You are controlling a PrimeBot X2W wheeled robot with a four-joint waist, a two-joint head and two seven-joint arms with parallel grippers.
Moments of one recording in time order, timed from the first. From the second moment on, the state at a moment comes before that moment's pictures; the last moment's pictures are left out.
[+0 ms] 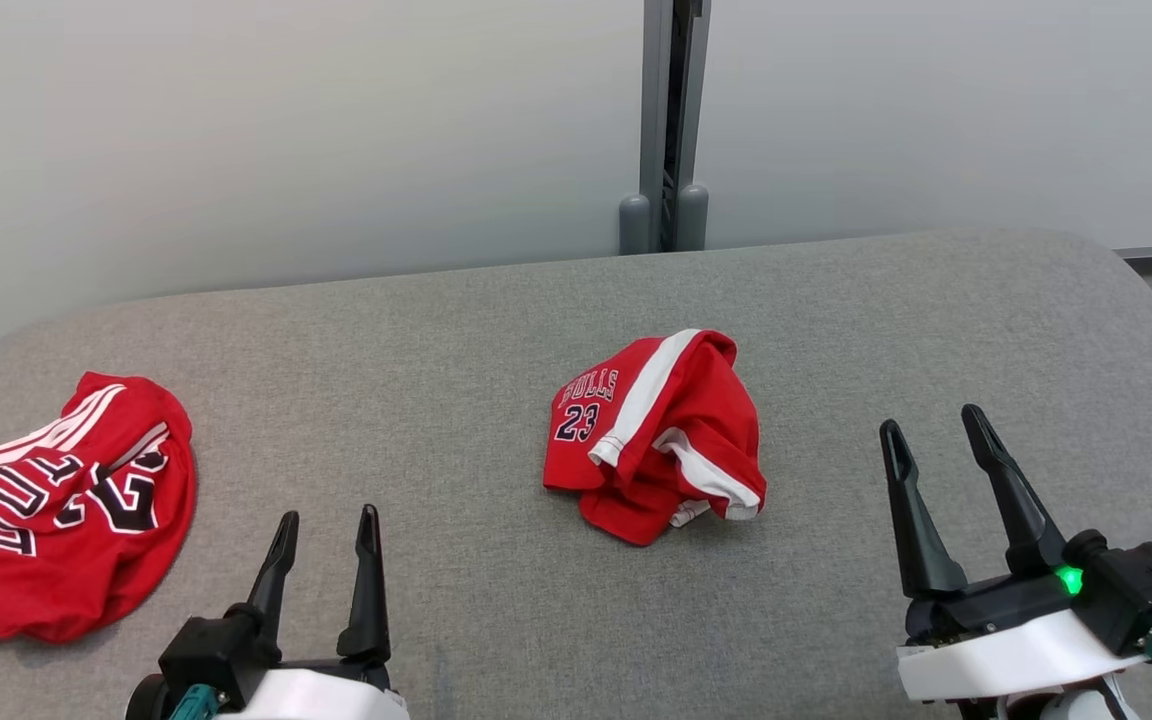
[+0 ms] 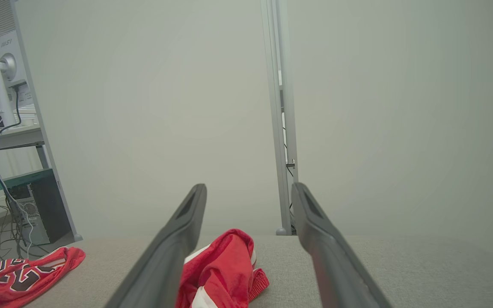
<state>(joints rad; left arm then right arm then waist) 0.02 0.06 -0.18 0.17 -0.32 0.10 -0.26 -0.04 -0.05 0.13 0.00 0.23 0.13 -0.26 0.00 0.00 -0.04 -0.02</state>
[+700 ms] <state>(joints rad) 0.04 0.05 -0.22 0.13 -0.35 0.12 -0.26 -0.03 -0.05 0.12 0.01 0.24 0.13 -0.26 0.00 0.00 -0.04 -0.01</state>
